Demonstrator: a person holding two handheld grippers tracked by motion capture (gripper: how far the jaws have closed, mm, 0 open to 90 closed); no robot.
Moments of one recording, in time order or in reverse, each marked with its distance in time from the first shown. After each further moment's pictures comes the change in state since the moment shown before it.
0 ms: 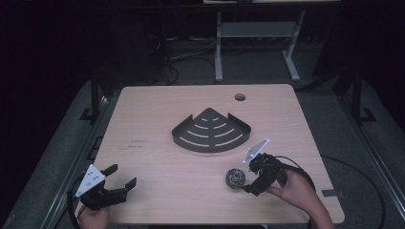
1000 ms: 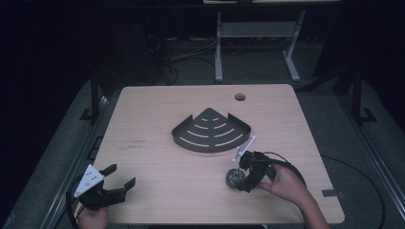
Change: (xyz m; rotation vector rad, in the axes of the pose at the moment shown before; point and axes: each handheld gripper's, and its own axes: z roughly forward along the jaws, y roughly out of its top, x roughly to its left) left arm 0.001 0.000 -0.002 -0.007 0.002 -0.009; right arm -0.006 0.022 0.022 0.063 0.044 -0.034
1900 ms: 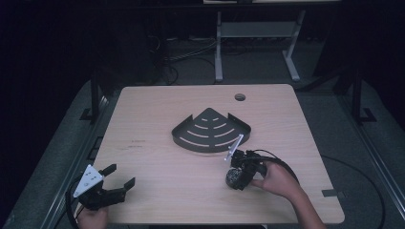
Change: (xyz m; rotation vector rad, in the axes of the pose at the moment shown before) left arm 0.000 0.001 -0.001 -0.007 -0.001 0.000; right arm -0.005 0.019 0.019 0.077 0.012 -0.030
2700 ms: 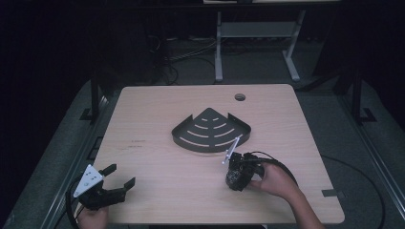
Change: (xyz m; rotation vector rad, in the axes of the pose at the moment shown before) left arm 0.000 0.000 0.000 -0.001 -0.001 -0.002; right arm 0.001 0.002 0.012 0.042 -0.001 -0.028
